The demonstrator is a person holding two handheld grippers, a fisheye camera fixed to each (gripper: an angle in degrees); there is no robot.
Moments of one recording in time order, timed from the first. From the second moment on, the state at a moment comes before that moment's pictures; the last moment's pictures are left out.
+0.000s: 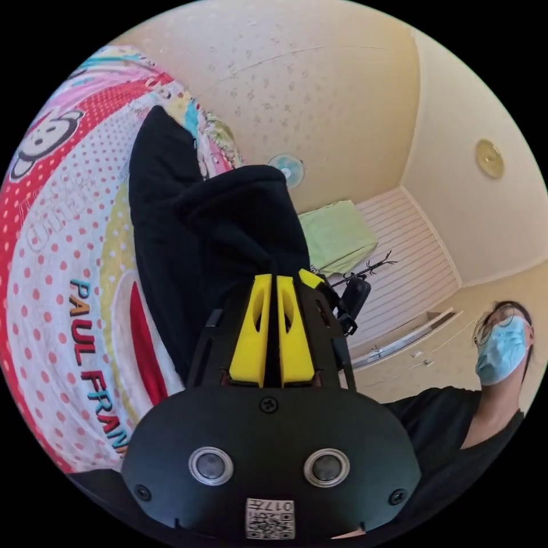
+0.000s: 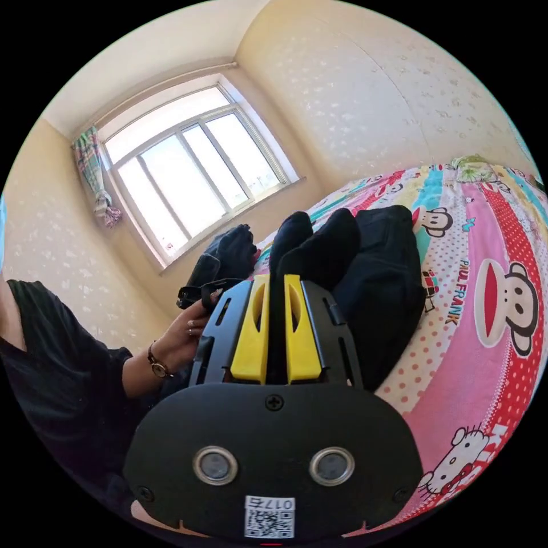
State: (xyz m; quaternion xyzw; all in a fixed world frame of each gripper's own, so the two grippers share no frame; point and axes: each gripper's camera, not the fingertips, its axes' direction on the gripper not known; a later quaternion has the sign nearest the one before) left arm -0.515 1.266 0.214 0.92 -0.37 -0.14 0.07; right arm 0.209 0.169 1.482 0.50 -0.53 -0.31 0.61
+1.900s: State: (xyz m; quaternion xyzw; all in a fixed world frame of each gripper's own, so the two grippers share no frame) left arm -0.591 1.247 0.127 0.78 -0.38 -0.22 0.44; right arm 0.360 0.318 1.572 0.44 -0.75 -0.37 0.34
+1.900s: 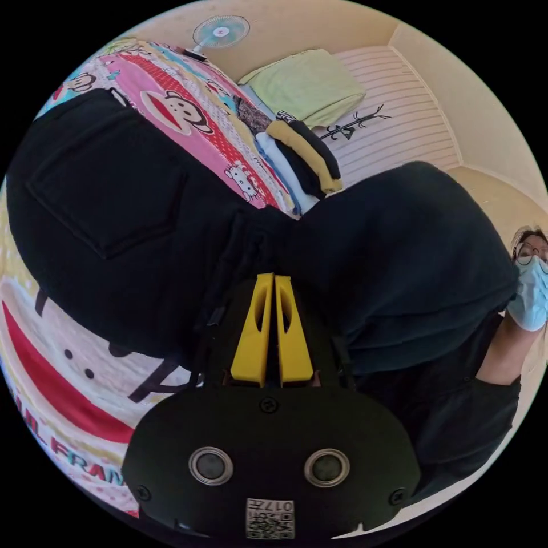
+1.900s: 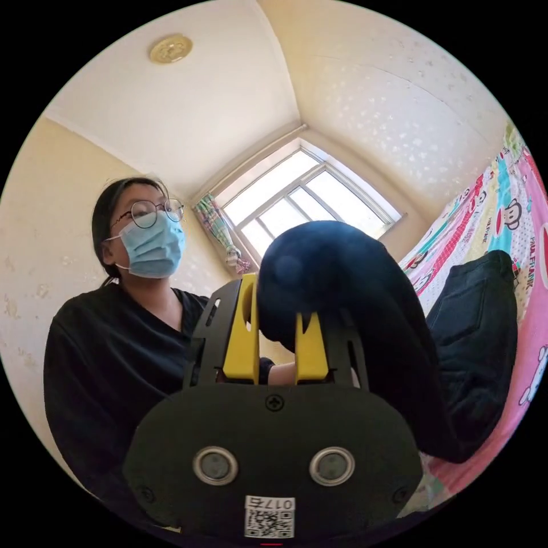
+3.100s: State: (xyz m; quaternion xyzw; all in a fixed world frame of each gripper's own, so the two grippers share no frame) left arm -0.529 1.184 0.215 0.85 -0.39 -0.23 0.27; right arm 0.277 0.115 1.497 0.29 -0.76 -0.22 0.53
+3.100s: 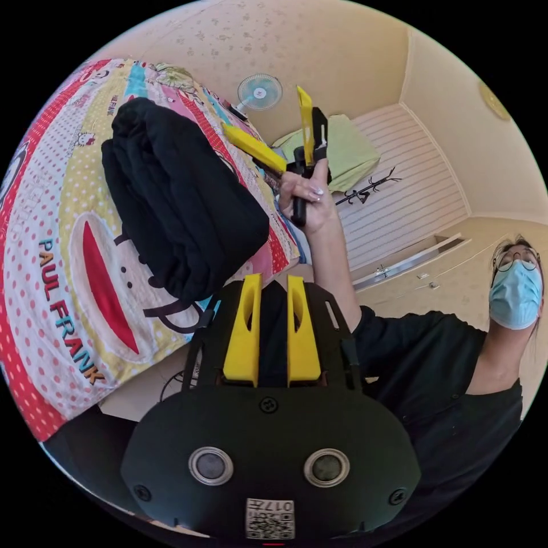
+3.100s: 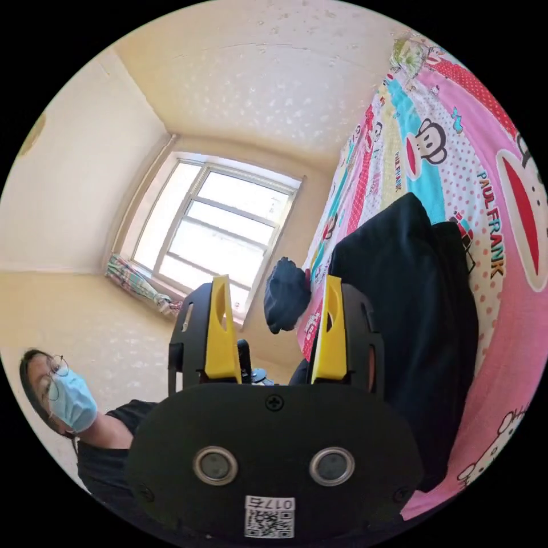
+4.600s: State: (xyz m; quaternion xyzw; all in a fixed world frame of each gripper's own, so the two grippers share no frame) left arm -0.459 1.355 0.113 0.87 -0.30 -0.31 0.24; right arm 0.324 0.102 1.676 0.33 -0.81 0.05 0.49
